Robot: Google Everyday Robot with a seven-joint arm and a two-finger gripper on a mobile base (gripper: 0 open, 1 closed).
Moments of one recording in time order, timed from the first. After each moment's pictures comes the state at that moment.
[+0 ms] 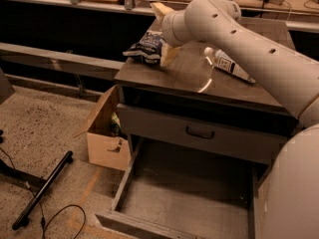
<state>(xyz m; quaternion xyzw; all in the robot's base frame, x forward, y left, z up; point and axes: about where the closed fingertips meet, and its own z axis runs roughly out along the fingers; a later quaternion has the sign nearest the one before) 0.816 -0.006 0.918 -0.72 0.46 -0.21 0.47</state>
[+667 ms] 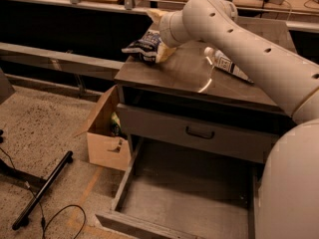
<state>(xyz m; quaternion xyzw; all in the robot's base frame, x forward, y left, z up) 0.818 0.006 0.912 -0.73 0.45 -0.20 0.47</state>
